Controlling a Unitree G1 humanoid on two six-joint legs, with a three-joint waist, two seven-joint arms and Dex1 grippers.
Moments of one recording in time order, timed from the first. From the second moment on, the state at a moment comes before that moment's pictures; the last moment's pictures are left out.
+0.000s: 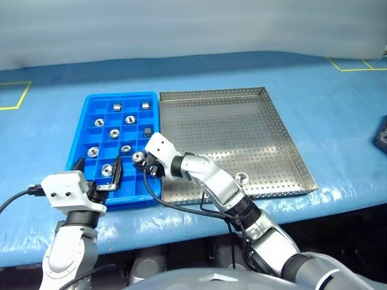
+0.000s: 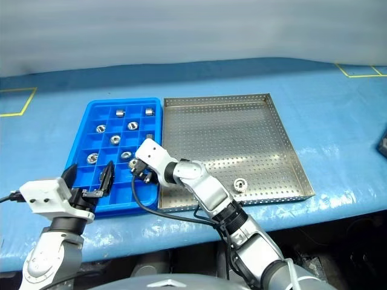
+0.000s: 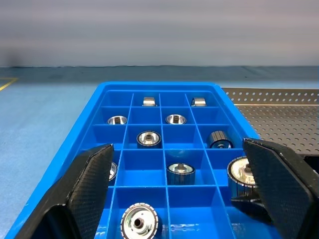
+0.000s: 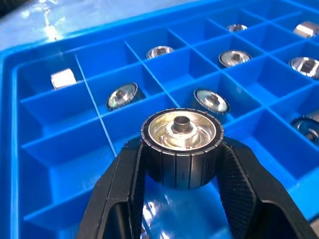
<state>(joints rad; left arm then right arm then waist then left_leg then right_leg) 0.49 0.11 0.17 -0.90 -0.27 0.38 -0.06 -0.53 0.03 0.53 0.08 0.06 0.54 0.56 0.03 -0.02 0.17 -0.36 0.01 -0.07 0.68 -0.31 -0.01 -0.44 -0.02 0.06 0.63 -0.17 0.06</state>
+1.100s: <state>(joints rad) 0.09 0.29 -0.01 -0.65 -0.32 0.46 -0.30 -0.30 -0.30 0.26 -0.63 0.00 1.20 0.32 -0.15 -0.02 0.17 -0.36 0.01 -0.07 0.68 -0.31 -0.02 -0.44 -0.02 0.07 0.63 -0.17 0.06</state>
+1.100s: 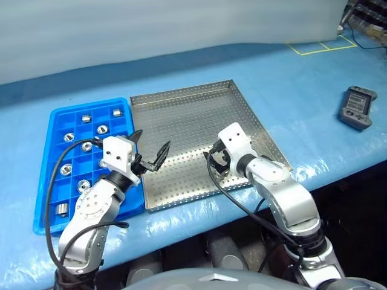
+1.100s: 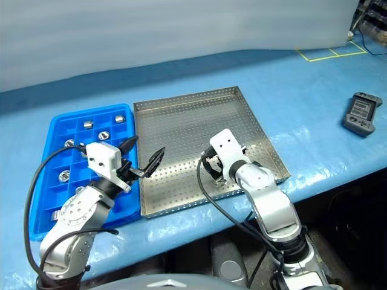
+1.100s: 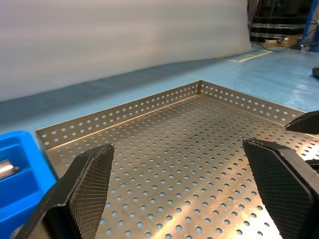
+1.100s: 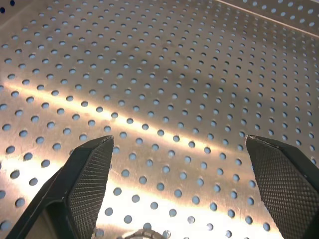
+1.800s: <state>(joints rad) 0.15 0.34 -0.10 -0.63 -0.29 0.45 -0.37 -0.25 -0.23 0.27 -0.66 0.09 1.47 0.22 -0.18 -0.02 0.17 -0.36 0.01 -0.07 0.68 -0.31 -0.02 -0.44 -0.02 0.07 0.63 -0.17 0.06</state>
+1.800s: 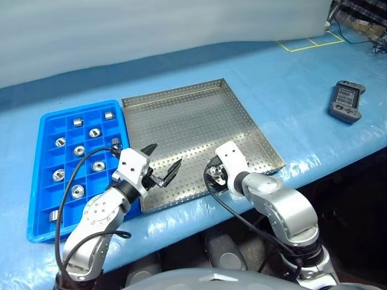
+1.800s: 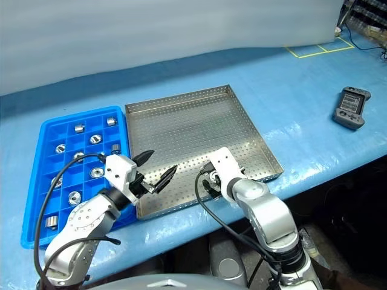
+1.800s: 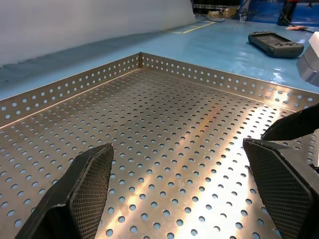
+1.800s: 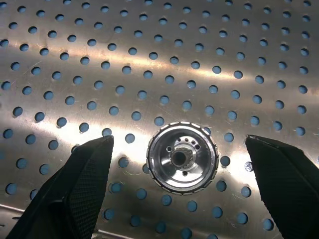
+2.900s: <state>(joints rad) 0.53 0.10 0.14 -0.85 -0.16 0.30 -0.04 -0.50 -0.10 0.43 -0.22 0.21 0.69 0.57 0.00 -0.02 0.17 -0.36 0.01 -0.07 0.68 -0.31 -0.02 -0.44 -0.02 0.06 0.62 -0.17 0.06</state>
